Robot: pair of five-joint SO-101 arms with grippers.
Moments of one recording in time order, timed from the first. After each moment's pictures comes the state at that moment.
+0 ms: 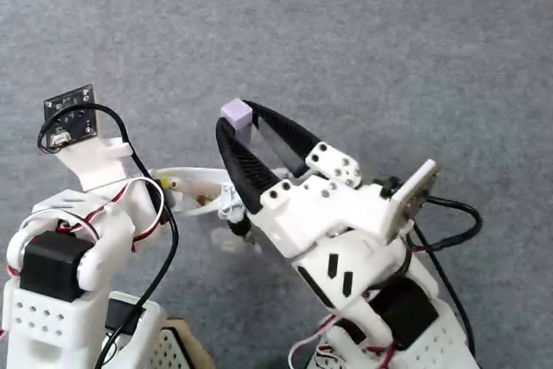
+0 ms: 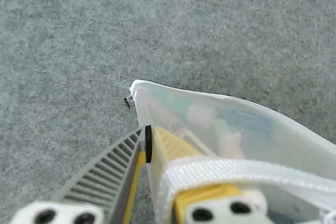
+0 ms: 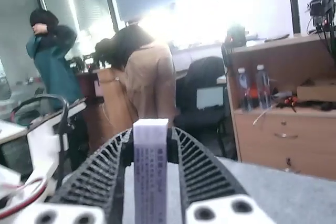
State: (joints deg) left arm 9.0 -58.5 28.6 91.6 29.0; right arm -40.7 -80.9 56.0 24.6 -11.9
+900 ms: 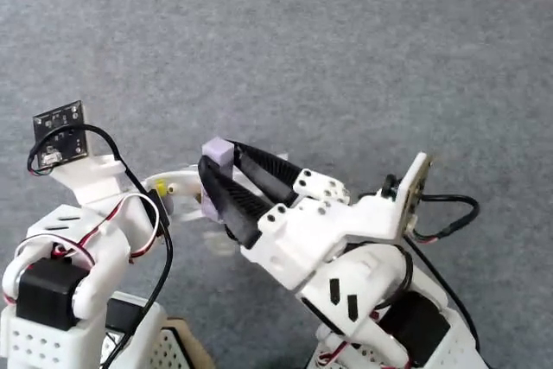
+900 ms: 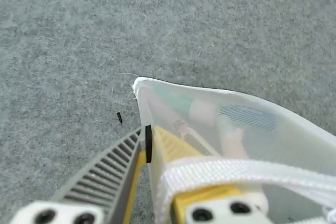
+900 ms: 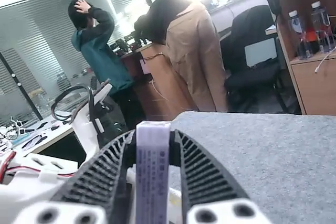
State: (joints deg) left arm 9.0 -70.1 33.8 88.0 28.9; right arm -47.9 -83.4 53.5 34.9 -26.2
